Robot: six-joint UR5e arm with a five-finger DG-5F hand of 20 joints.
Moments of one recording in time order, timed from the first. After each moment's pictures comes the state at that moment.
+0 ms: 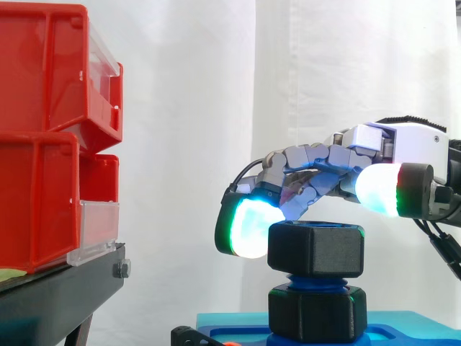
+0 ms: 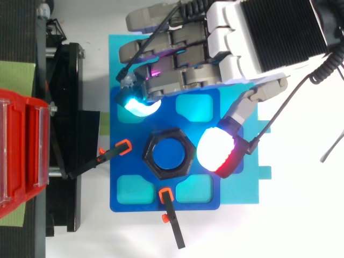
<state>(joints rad) -0.07 -2.29 -1.26 -2.48 -2.06 -1.38</state>
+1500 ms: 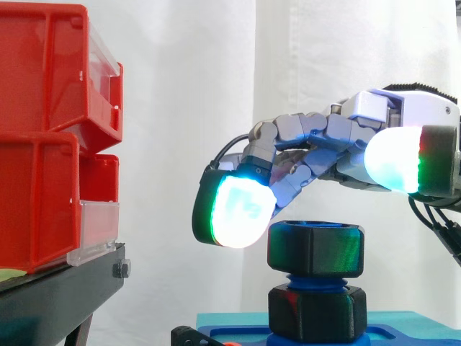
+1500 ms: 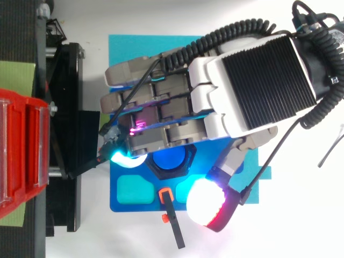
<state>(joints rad) 0.00 -2.29 -1.22 -2.54 -2.03 -1.38</state>
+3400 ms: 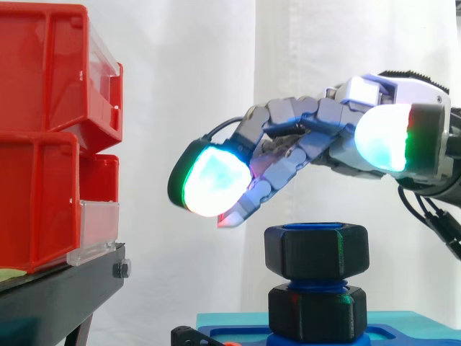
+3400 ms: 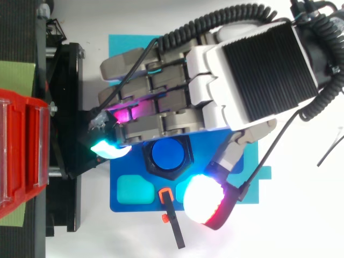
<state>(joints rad) -0.01 -2.31 -1.19 -2.50 -2.05 -1.38</state>
